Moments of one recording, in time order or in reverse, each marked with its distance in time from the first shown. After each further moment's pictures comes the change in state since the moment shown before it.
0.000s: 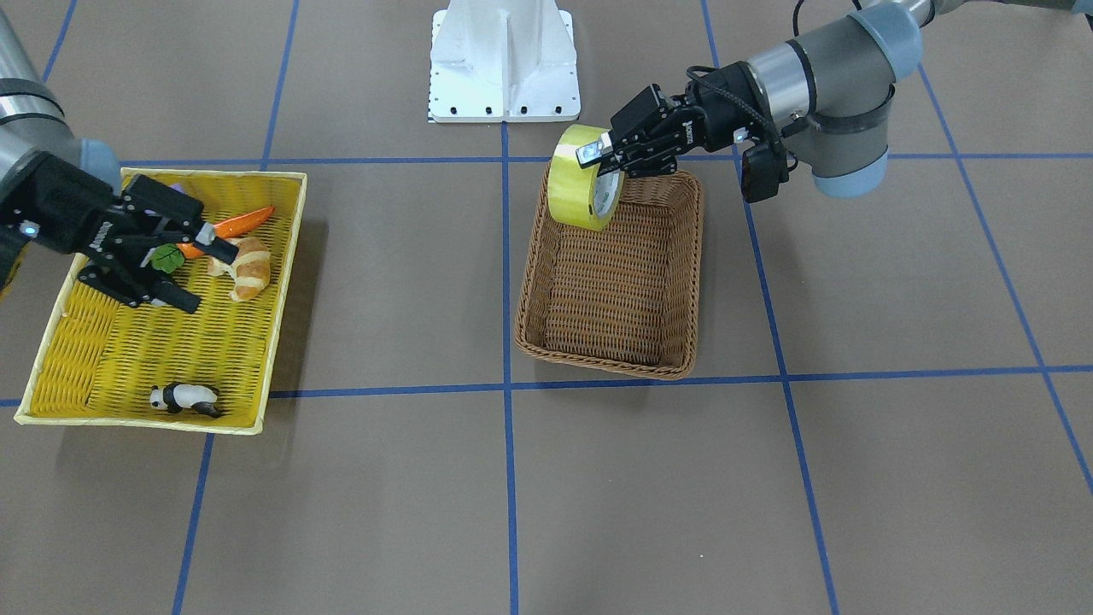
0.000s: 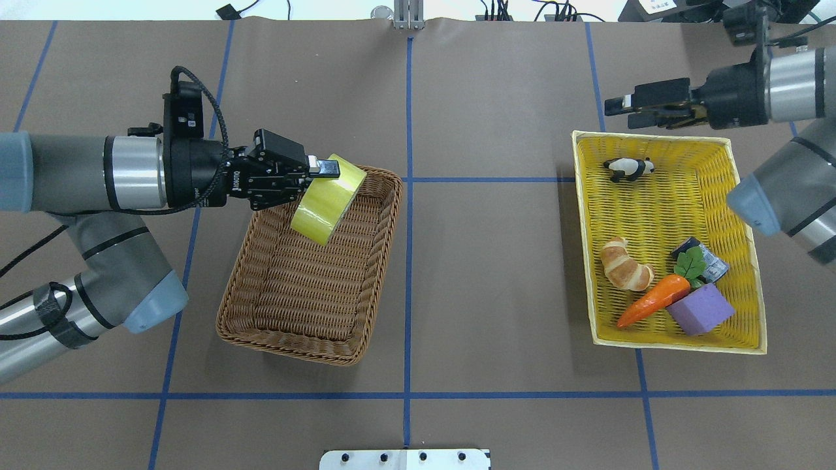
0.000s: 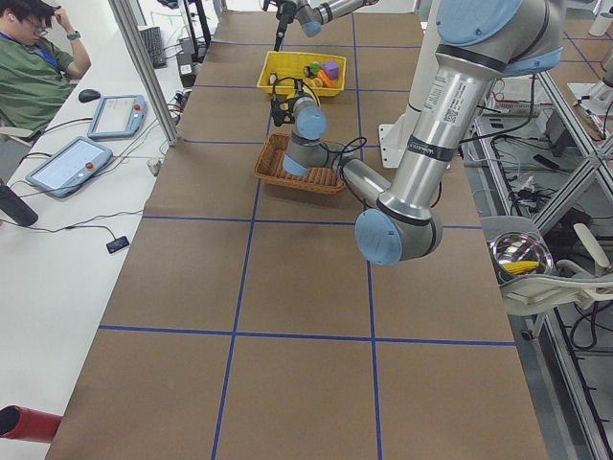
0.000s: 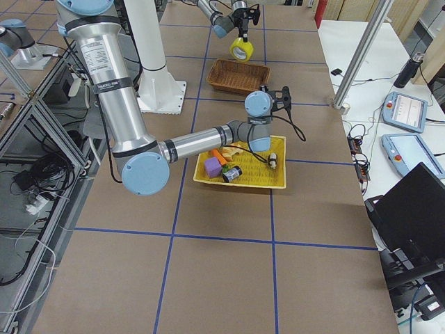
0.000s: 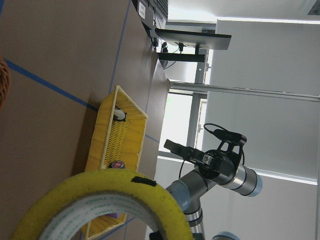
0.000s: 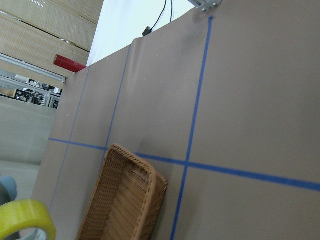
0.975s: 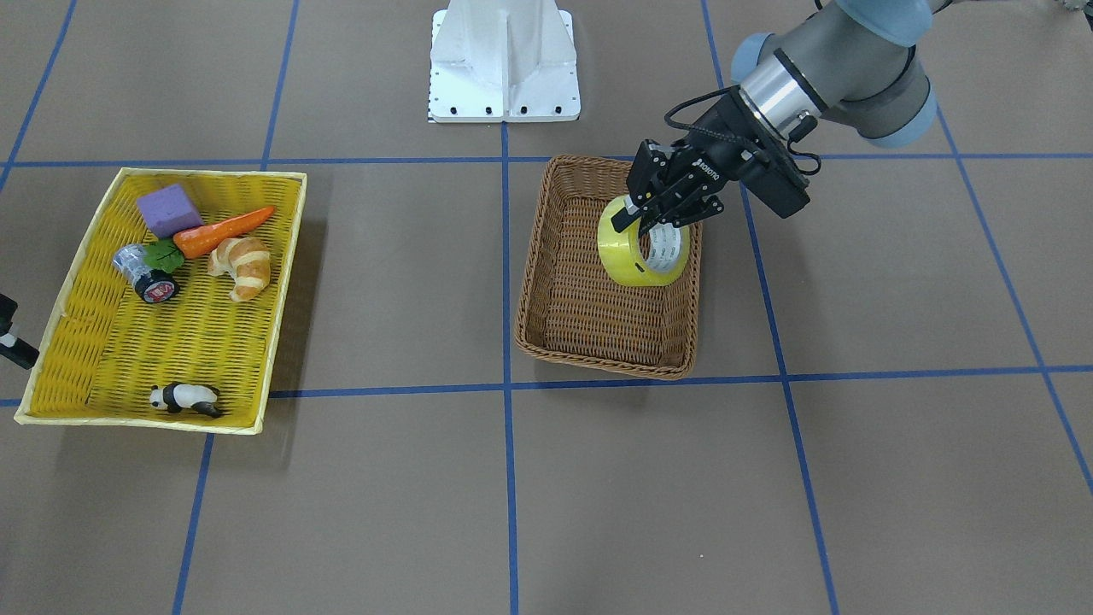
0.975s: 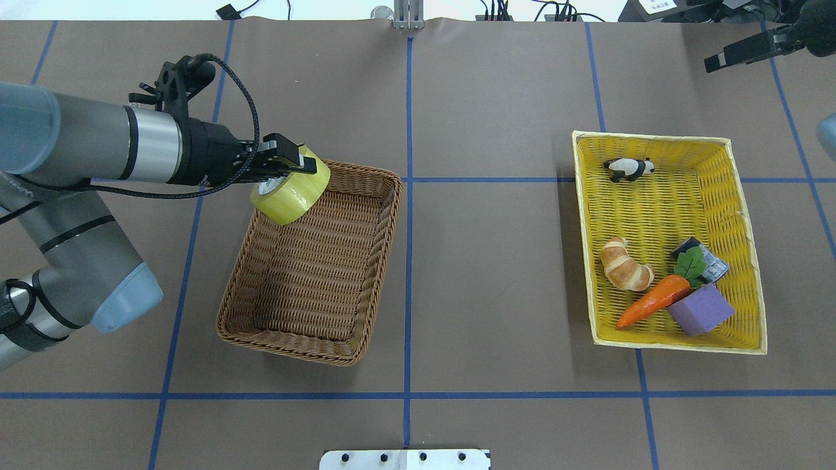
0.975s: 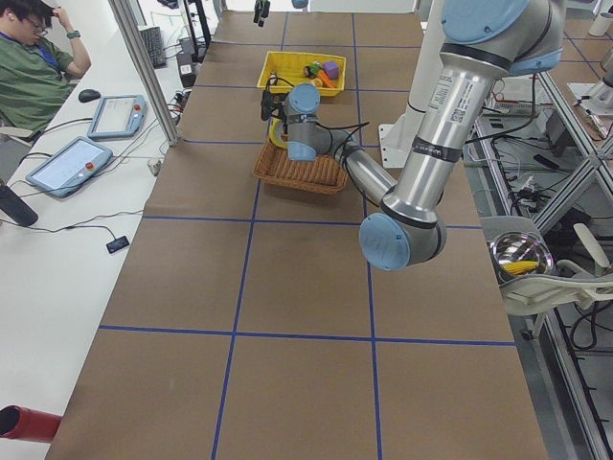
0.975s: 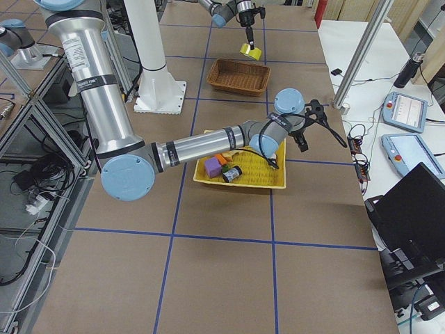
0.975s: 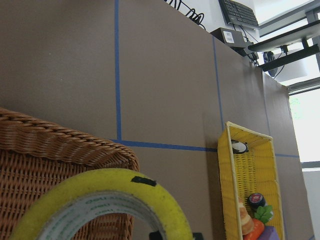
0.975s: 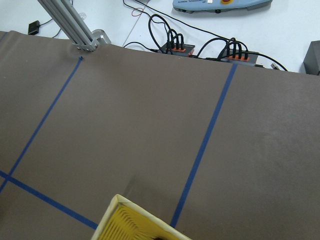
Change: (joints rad) left arm -0.019 0.031 -0.135 0.582 0.031 0.469; right arm 0.207 0.006 0.041 -0.738 0.014 -0.851
